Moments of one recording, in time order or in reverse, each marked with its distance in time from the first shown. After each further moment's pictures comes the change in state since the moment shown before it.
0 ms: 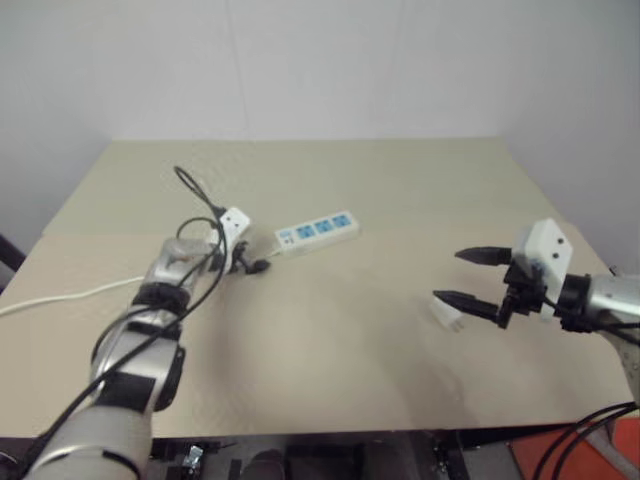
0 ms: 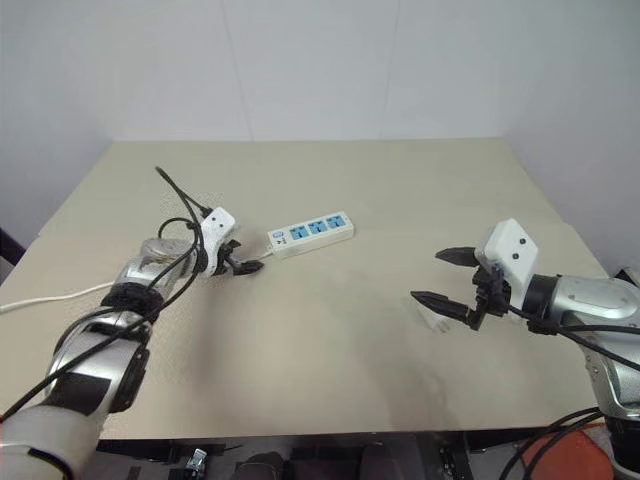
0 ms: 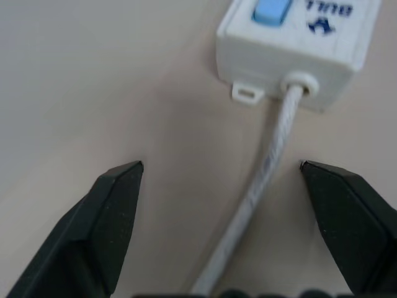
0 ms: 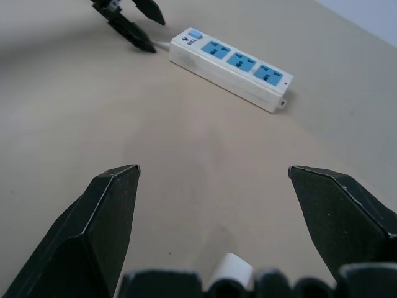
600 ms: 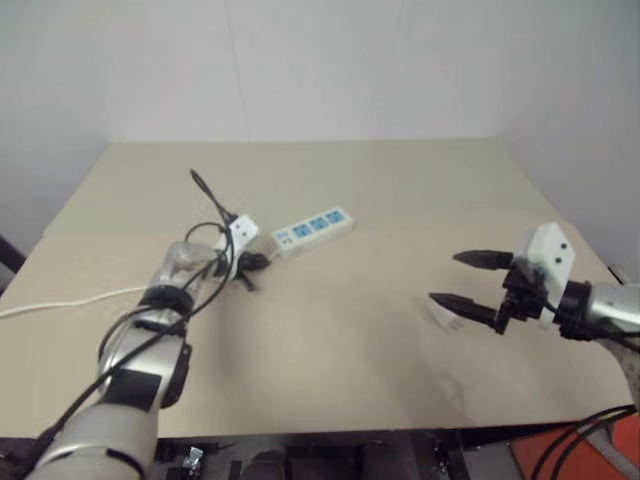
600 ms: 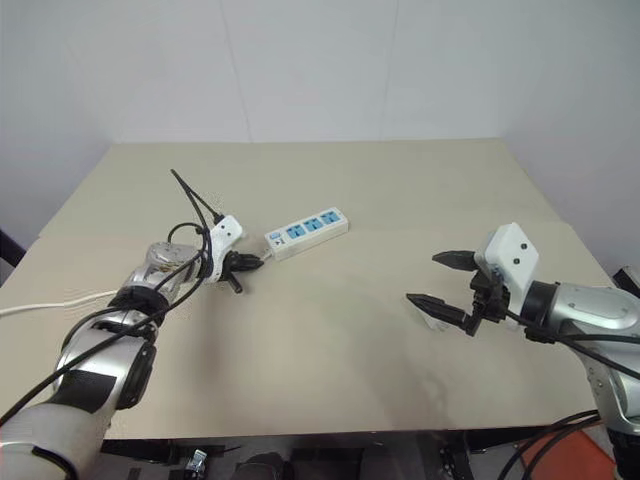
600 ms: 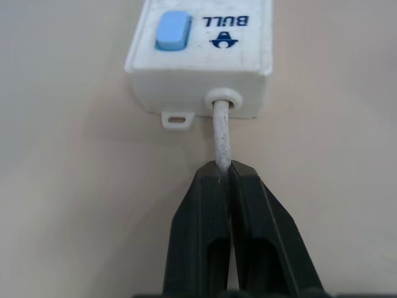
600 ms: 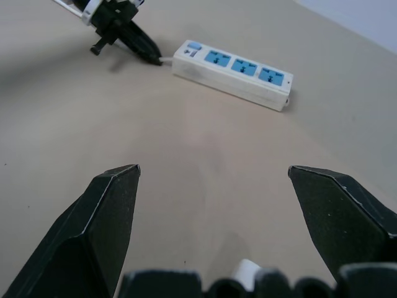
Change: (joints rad) left arm 0.124 0.028 0.036 -0.094 0.011 -0.179 -0.244; right arm 0.031 0.001 -0.020 -0.055 0.051 0.031 -0.053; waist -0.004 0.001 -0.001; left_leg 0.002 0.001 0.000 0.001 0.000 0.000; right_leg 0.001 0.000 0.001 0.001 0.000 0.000
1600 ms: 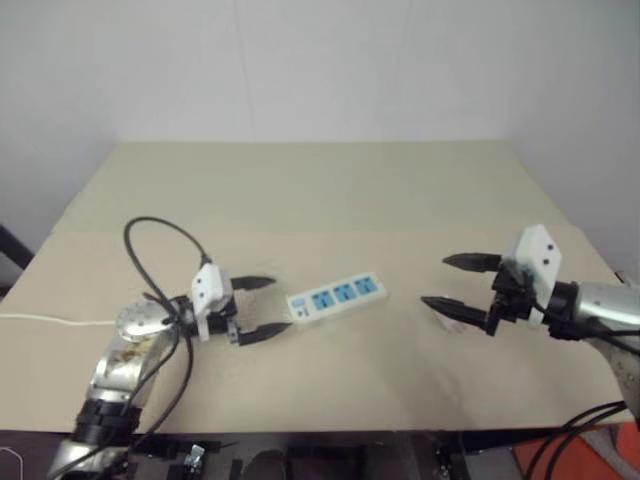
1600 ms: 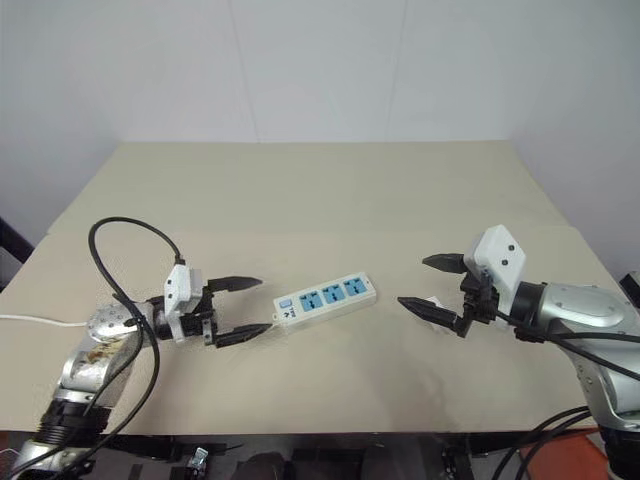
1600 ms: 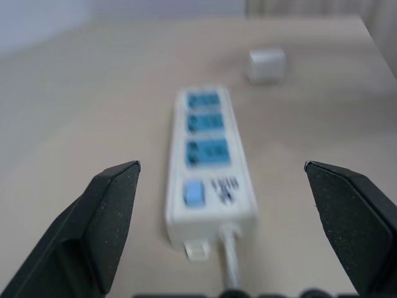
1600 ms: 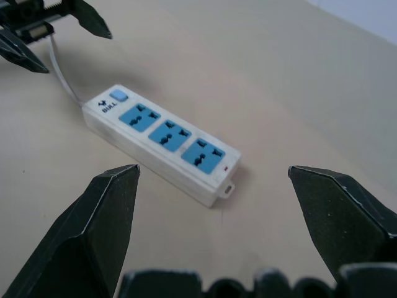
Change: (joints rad) left arm 0.638 0.027 0.146 -1.005 -0.410 0.052 -0.123; right arm -0.037 0.022 0.055 0.007 0.008 0.000 0.002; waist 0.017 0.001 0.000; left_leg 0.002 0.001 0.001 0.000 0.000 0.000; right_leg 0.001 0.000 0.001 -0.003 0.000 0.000
